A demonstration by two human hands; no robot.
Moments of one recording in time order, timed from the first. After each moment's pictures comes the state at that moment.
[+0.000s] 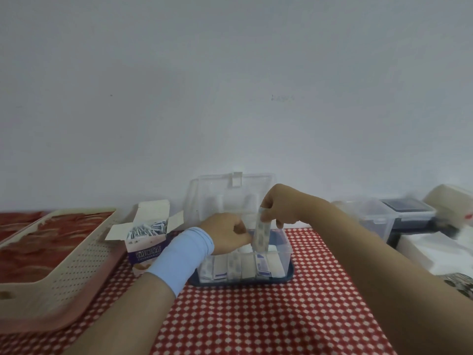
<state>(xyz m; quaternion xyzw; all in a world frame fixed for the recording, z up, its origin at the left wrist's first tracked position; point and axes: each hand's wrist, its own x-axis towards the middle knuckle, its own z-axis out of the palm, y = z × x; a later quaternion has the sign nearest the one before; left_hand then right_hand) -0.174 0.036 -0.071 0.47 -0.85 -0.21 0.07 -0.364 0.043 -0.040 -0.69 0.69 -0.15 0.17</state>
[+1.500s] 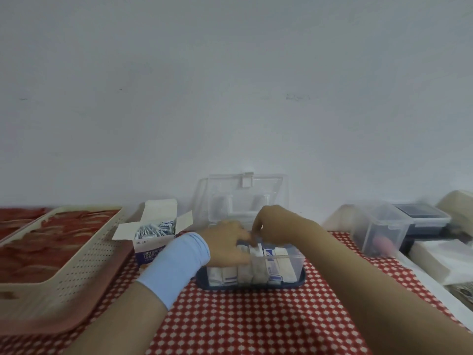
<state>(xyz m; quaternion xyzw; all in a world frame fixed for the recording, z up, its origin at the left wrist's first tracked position) -0.147 0.027 -0.078 0.39 -0.91 -0.15 -0.02 -0.320 0.025 -0.076 -0.72 0.69 -0.02 0.09</state>
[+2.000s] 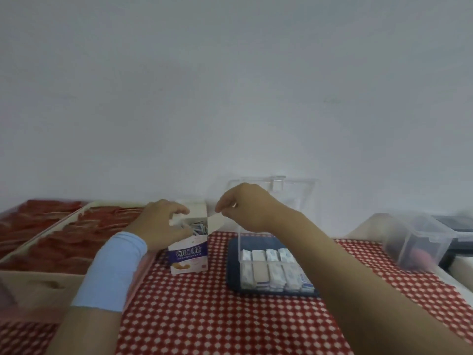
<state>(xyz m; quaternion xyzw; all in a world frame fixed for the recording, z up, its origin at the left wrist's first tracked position) 0.012 -0.010 -0.076 0.58 -0.78 -0.11 0.19 -0.209 0.026 -0.030 -0.79 0.57 -0.21 0.09</state>
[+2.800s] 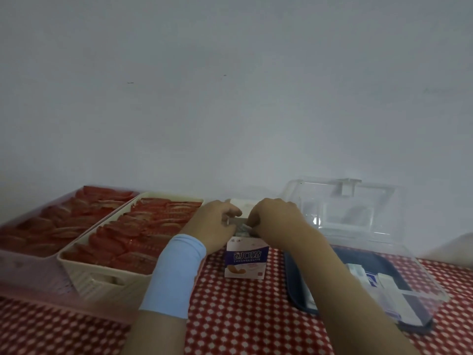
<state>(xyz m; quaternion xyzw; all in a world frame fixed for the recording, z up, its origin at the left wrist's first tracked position) 0.031 -0.037 -0.098 0.54 -0.78 -0.16 0.29 -0.132 -0.039 -0.079 -0.77 0.63 -0.08 -0.03</state>
